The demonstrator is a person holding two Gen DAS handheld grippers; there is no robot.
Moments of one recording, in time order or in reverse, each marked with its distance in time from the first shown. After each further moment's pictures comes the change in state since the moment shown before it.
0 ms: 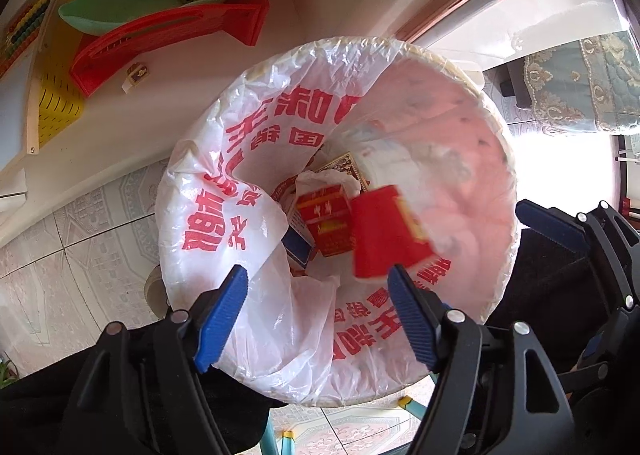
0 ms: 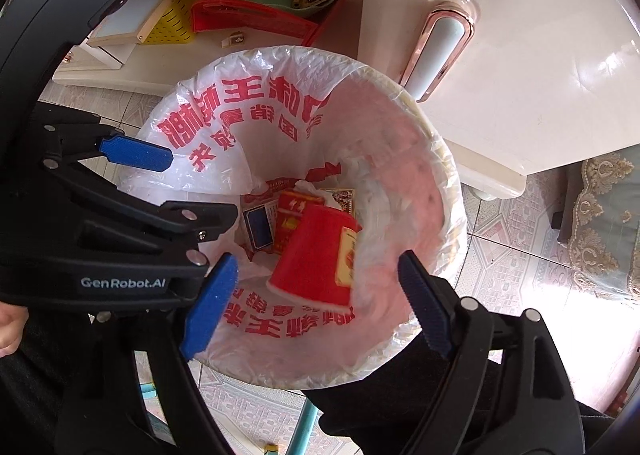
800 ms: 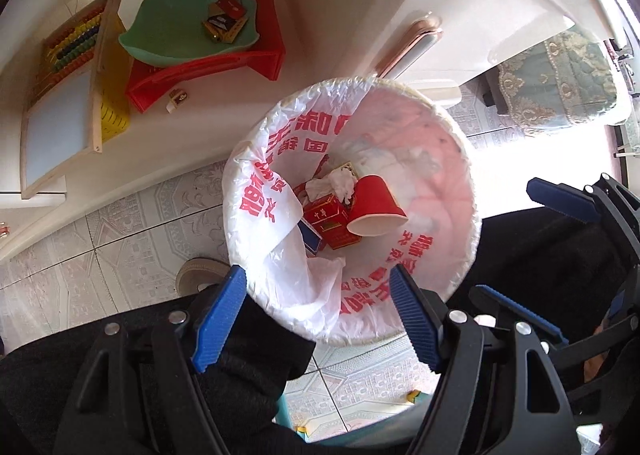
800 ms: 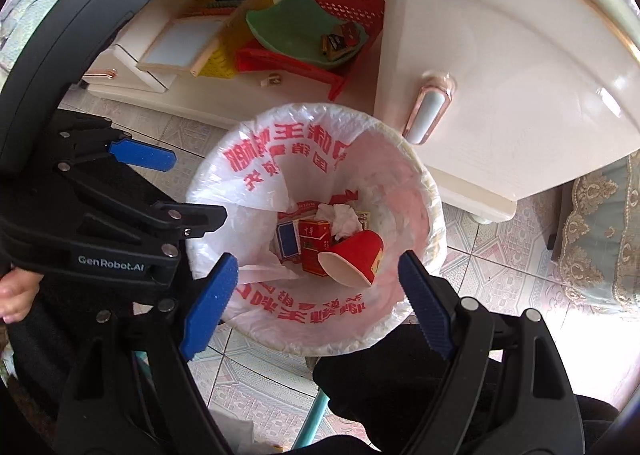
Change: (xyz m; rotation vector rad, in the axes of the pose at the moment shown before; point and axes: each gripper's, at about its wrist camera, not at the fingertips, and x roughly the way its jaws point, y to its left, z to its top) left arm -0.091 0.001 -0.043 0.032 -0.095 0.028; right arm -0.104 0.009 -0.017 -0.089 -0.145 0.100
